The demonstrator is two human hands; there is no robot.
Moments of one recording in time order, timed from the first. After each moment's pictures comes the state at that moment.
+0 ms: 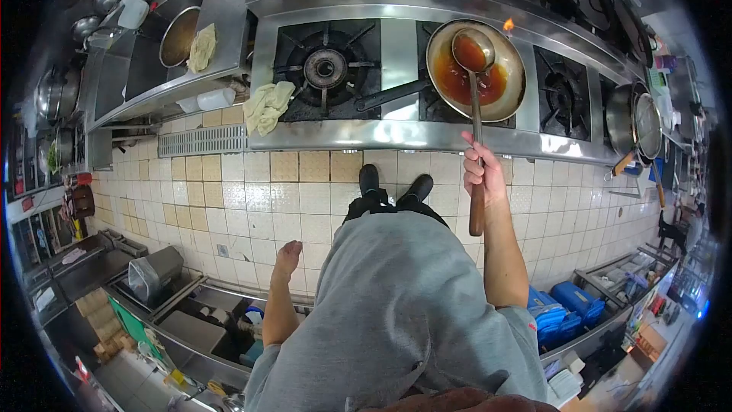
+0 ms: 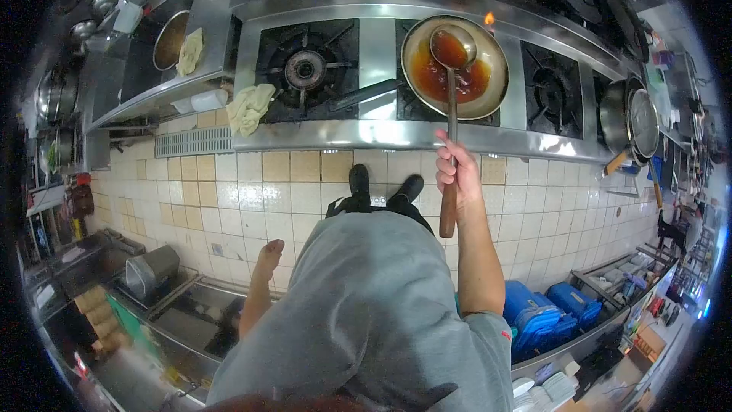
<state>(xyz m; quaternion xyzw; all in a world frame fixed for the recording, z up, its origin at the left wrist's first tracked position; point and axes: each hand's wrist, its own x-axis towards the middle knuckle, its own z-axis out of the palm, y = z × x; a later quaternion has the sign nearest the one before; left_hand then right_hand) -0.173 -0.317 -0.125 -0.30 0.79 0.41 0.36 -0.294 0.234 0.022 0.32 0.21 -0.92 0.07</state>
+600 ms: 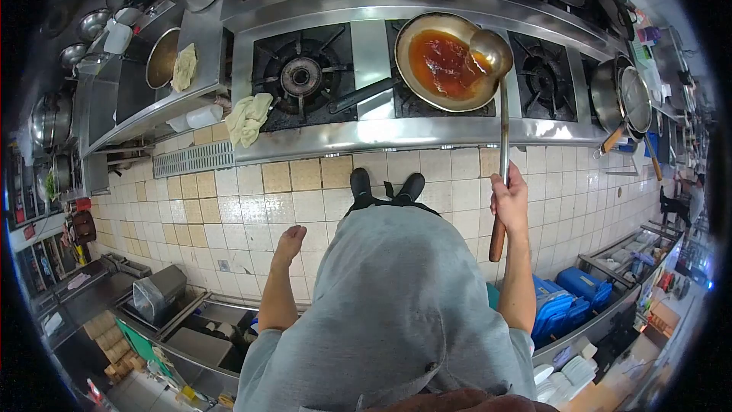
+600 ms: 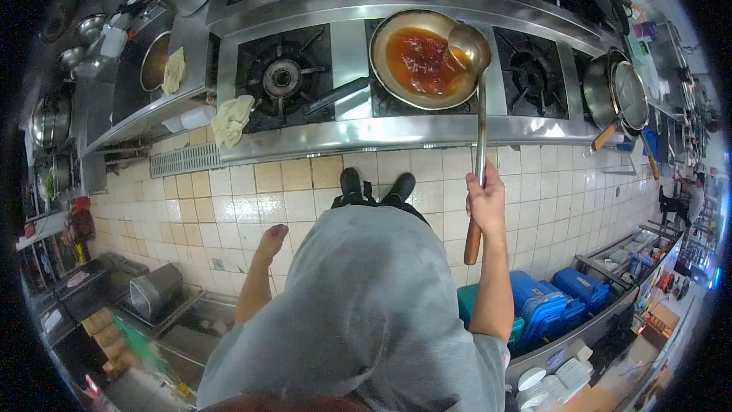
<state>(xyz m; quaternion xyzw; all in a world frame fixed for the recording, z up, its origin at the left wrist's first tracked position) -0.229 -0.270 -0.142 -0.18 0.82 0.39 0.38 -0.207 0.271 0.075 0.38 0.68 -0.62 0.01</state>
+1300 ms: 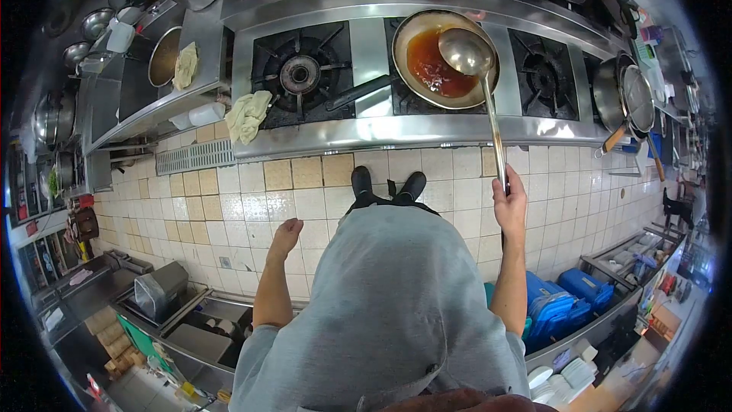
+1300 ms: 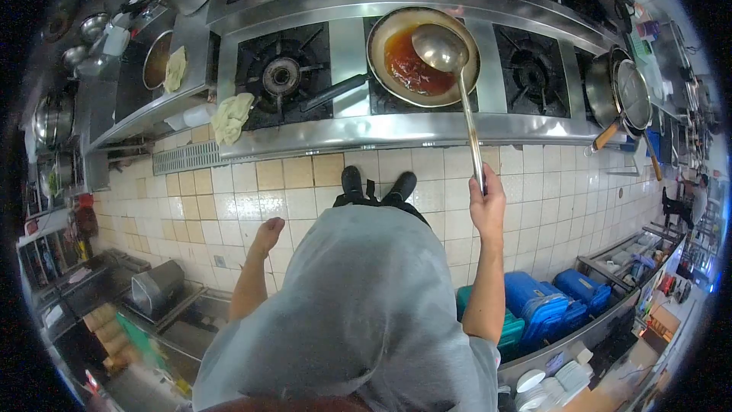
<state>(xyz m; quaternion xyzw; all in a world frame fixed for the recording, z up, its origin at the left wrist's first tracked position) -0.244 -0.268 -0.135 -0.16 0.84 0.37 0.38 -0.171 0.296 0.024 0.30 0.86 -0.40 -0.08</state>
